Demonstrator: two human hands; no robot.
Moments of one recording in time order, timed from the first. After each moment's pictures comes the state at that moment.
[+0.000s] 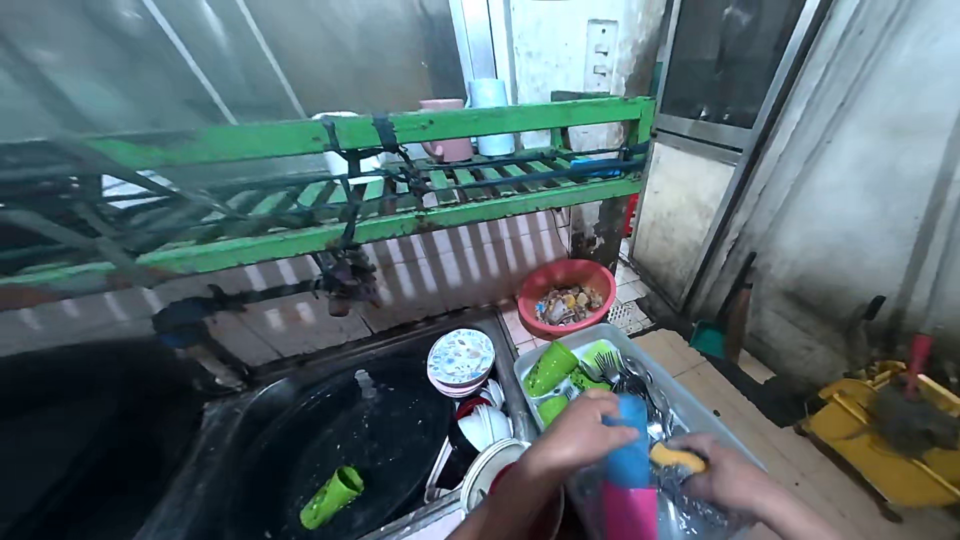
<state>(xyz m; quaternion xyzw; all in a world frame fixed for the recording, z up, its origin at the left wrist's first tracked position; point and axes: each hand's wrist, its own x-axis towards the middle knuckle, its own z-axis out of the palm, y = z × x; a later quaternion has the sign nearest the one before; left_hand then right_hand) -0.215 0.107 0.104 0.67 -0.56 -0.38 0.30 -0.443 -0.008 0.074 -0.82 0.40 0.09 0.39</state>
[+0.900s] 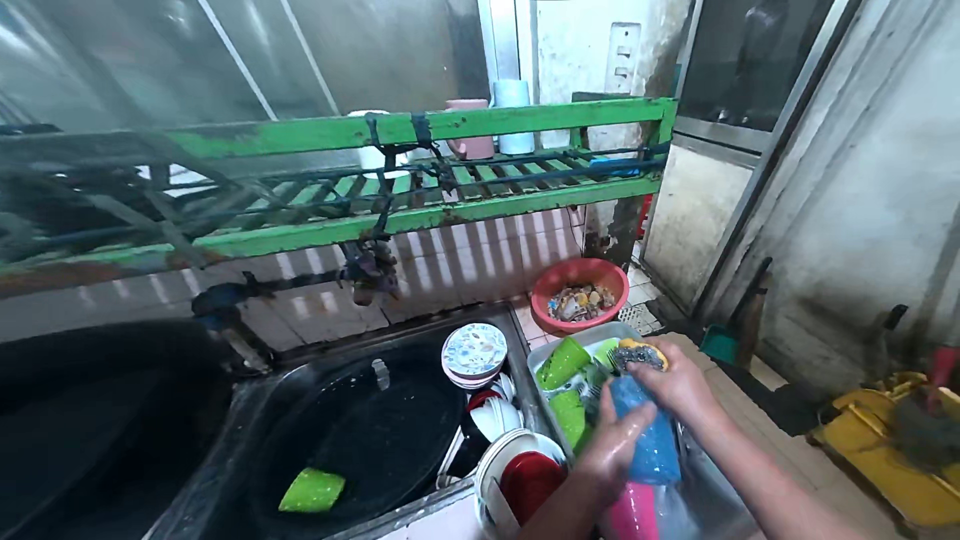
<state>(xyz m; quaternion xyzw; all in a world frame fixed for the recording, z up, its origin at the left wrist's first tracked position) -0.266 0.113 0.077 0.58 -0.25 -0.49 0.60 -0.340 0.008 0.132 -0.79 0.46 -0.19 0.37</state>
